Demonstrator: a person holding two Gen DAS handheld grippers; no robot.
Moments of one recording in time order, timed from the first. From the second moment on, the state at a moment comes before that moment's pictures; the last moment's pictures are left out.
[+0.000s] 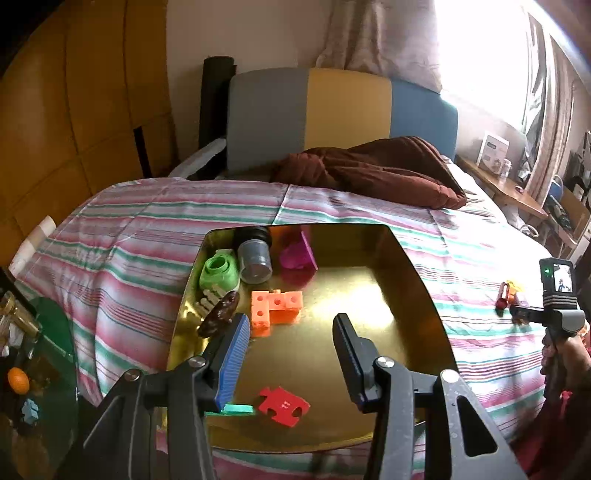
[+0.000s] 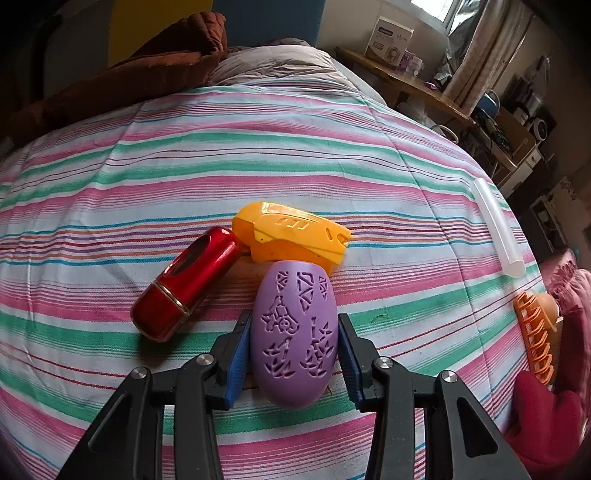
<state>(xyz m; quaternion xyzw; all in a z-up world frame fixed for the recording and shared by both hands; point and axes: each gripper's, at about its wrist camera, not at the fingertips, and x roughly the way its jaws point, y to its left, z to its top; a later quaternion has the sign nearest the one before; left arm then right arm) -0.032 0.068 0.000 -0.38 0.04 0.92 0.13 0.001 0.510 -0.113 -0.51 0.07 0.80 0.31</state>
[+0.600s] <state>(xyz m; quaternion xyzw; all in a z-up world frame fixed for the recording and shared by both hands) -0.030 0.048 -0.005 -0.38 0.03 0.92 0.11 0.002 0.510 -0.113 -0.51 0.09 0.80 0.30</state>
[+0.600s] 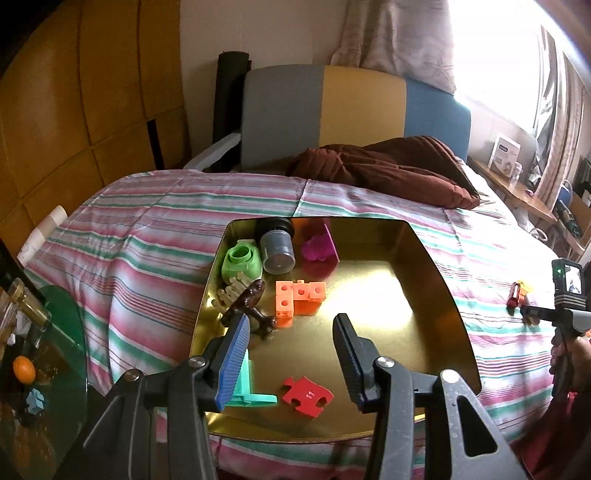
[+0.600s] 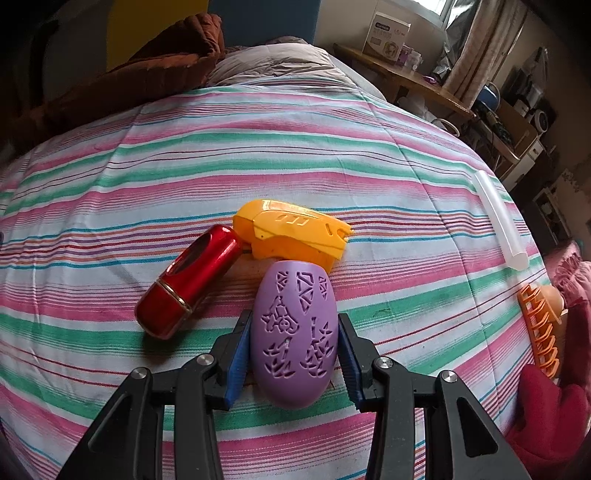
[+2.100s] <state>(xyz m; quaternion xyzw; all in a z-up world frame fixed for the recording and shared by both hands) -0.036 -0.036 -0.030 -0.39 -0.02 0.92 0.03 -0.102 0.126 -0.085 -0.55 0.00 0.82 -0.14</state>
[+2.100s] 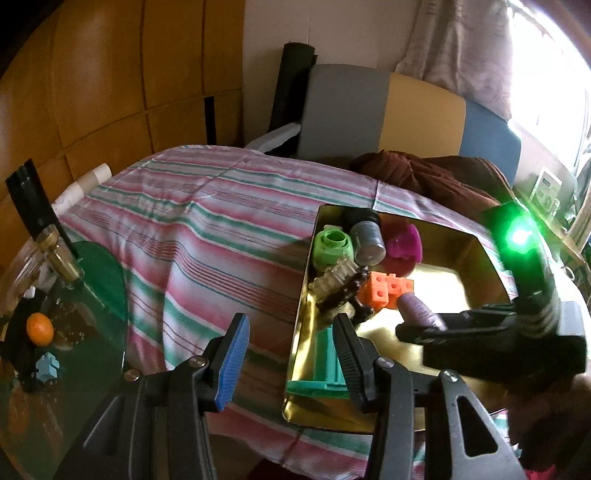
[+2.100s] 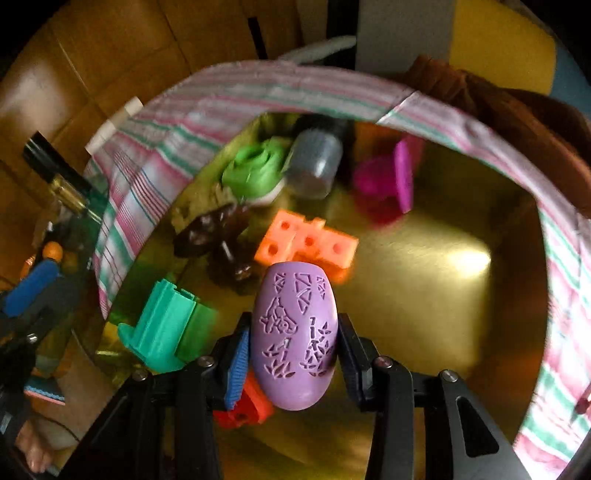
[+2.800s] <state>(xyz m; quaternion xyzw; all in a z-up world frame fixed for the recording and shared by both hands) -0.029 -0.039 -0.022 -0.38 -0.02 0.92 0.02 -0.086 0.110 -0.076 -0.52 0.05 0.83 -0.18</state>
